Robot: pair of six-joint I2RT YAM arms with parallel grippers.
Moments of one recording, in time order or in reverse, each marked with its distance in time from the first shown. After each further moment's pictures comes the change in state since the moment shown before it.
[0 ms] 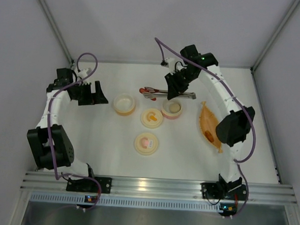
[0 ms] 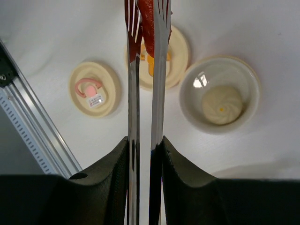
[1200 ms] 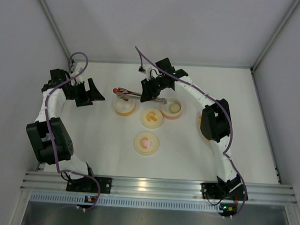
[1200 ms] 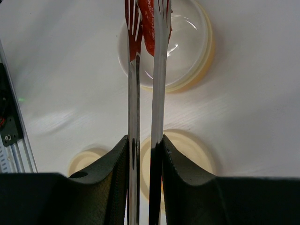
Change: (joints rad) left arm 0.096 0.077 0.020 0.020 0.109 -0.096; right arm 0.158 0.238 -0.102 0.616 -0.166 0.231
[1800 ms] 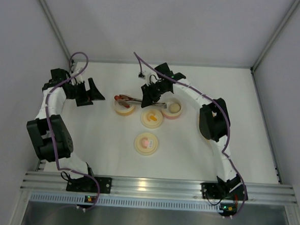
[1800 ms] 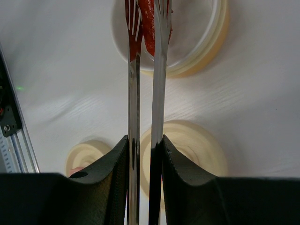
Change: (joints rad) left arm 0.000 0.040 0.017 0.002 0.006 0.003; right arm 0.004 0.023 -0.066 -0.002 -0.020 -0.012
